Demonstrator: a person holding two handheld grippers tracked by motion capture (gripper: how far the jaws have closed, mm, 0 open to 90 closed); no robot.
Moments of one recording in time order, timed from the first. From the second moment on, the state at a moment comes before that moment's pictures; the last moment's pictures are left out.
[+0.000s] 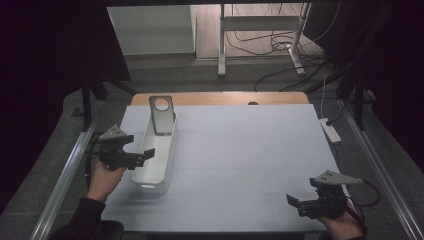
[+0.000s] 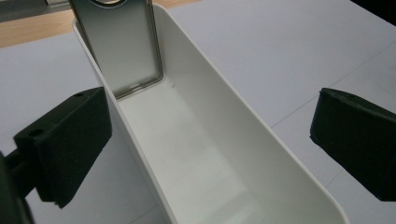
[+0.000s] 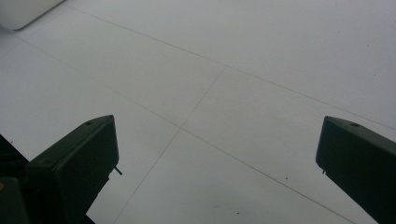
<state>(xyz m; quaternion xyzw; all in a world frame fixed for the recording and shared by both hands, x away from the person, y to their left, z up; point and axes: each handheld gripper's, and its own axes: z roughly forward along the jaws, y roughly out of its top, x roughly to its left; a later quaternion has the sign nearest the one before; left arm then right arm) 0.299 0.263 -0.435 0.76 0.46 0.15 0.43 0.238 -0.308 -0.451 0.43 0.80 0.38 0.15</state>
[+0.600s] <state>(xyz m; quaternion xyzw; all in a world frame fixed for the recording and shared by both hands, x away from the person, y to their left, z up) 0.273 0.270 -0.438 0.75 0.46 0.16 0.44 0.237 -0.308 -0.451 0.43 0.81 0.38 0.15</state>
